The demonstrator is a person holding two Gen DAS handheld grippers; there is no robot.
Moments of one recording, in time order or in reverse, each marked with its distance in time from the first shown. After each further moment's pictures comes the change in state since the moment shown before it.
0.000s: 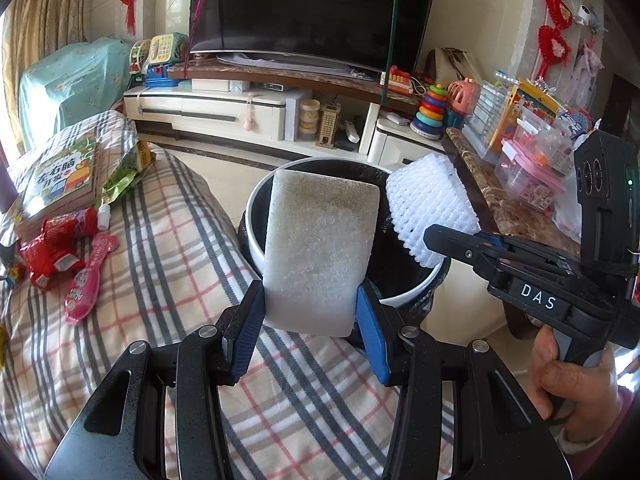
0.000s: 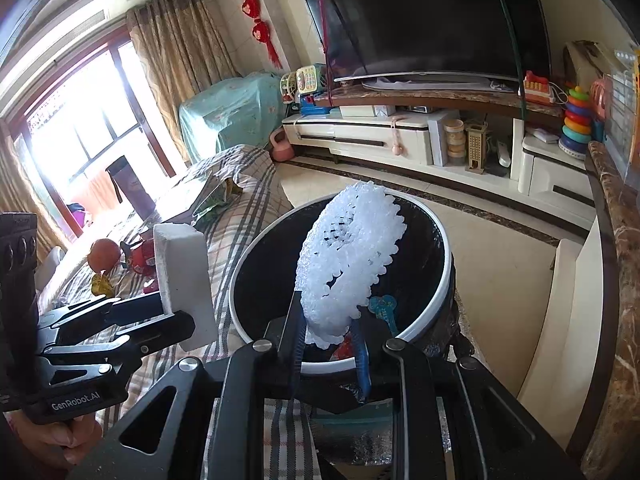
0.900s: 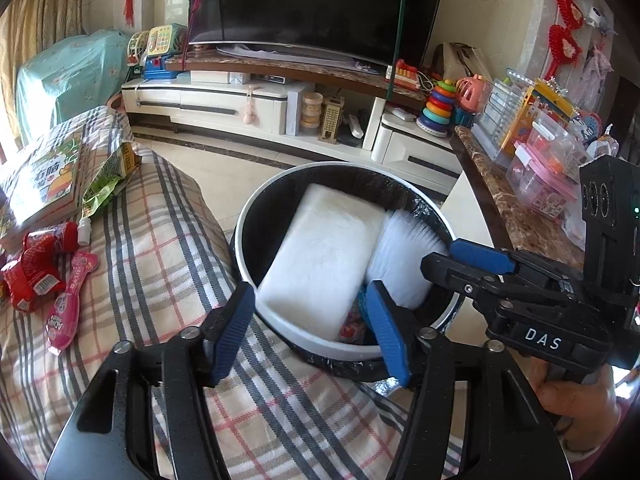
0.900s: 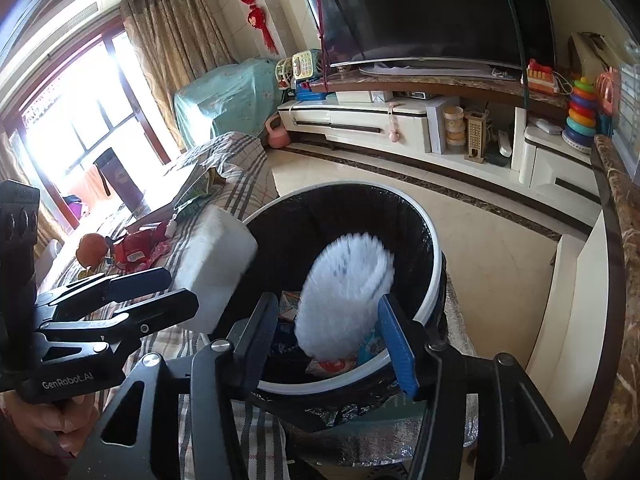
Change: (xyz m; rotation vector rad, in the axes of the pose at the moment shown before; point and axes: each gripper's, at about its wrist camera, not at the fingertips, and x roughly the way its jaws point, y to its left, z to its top) left arm 0.030 0.001 0.022 -0.018 0.029 0.009; right arm 0.020 -0.022 0.009 0.000 0.056 -0.003
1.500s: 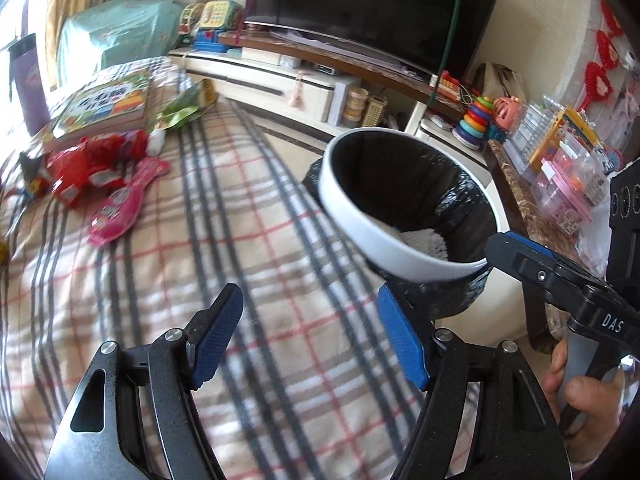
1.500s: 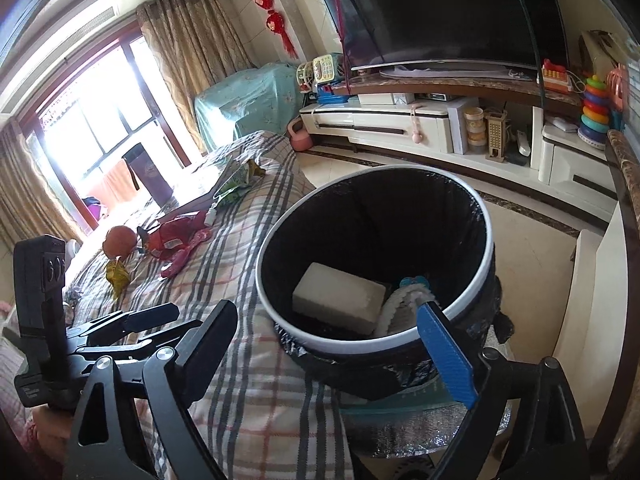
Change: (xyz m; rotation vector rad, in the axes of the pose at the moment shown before) left arm -0.029 0.054 -0.065 -0.173 0.005 0.062; right arm -0.009 0.038 -0.021 -0.008 -0.020 0.077
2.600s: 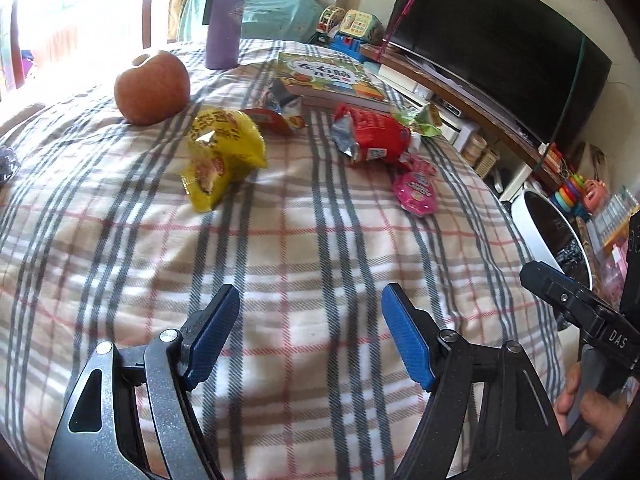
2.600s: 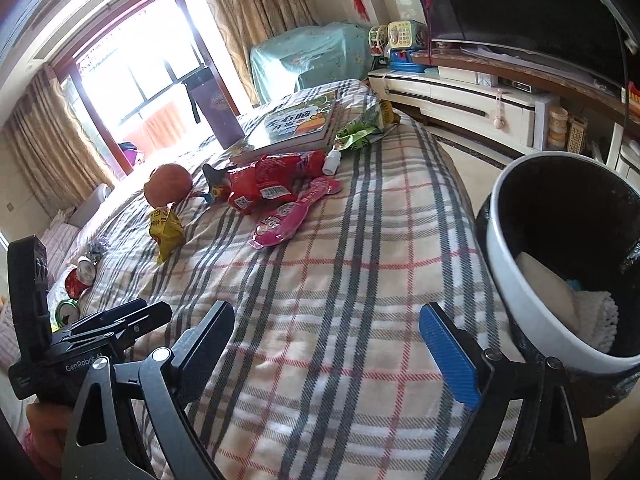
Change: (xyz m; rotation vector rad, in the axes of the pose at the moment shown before) left arm -0.067 0.182 -0.048 -0.293 -0.056 0.251; right arm 0.088 0.144 -0.017 -0.144 0.129 0.118
